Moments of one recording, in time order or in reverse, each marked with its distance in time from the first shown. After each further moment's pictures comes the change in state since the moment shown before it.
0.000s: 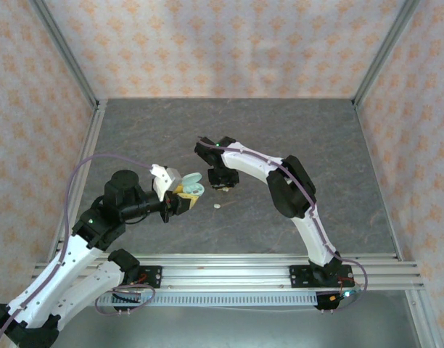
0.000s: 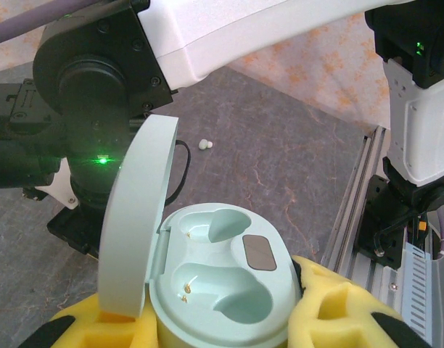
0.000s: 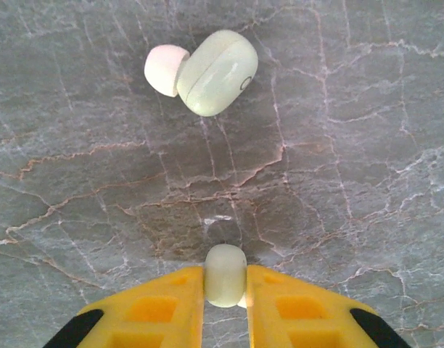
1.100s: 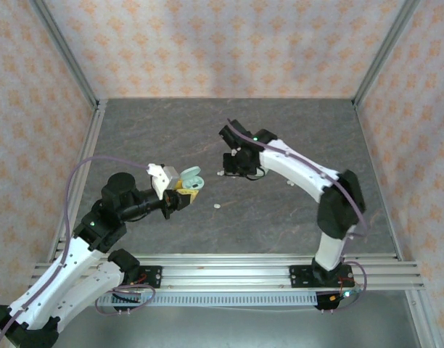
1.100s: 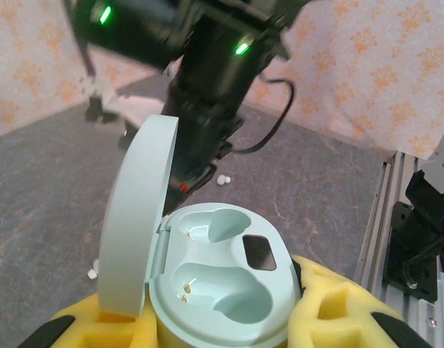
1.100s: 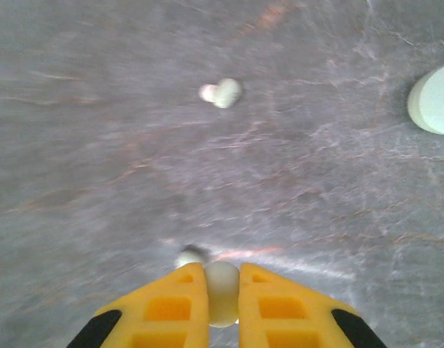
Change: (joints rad) left arm 0.000 -0.023 -0.053 0.157 -0.038 0.027; right arm -0.071 -0.510 -0.297 0.166 -0.108 -0.010
